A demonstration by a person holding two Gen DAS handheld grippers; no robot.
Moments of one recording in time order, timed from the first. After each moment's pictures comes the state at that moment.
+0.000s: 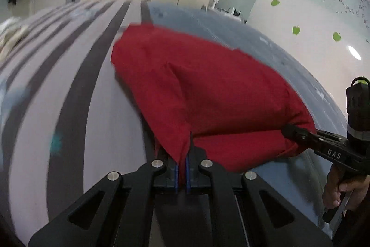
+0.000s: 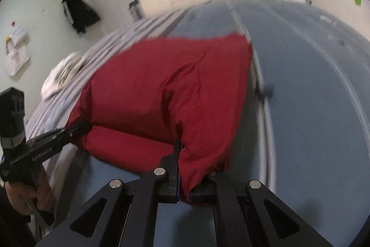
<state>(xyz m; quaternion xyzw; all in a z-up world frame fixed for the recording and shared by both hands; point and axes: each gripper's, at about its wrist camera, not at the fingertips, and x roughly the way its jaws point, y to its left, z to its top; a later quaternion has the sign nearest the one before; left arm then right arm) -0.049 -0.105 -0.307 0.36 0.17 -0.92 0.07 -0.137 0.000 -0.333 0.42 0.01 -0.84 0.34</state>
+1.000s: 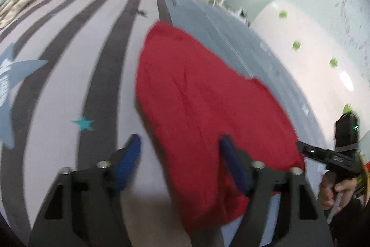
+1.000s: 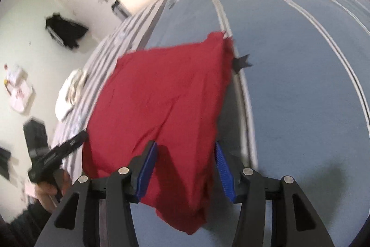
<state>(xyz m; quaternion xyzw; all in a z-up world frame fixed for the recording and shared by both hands) -0.059 -0.166 -0.296 0.40 0.26 -0.88 0.03 -0.156 0.051 -0.297 0.51 -0.08 -0.79 0.33</state>
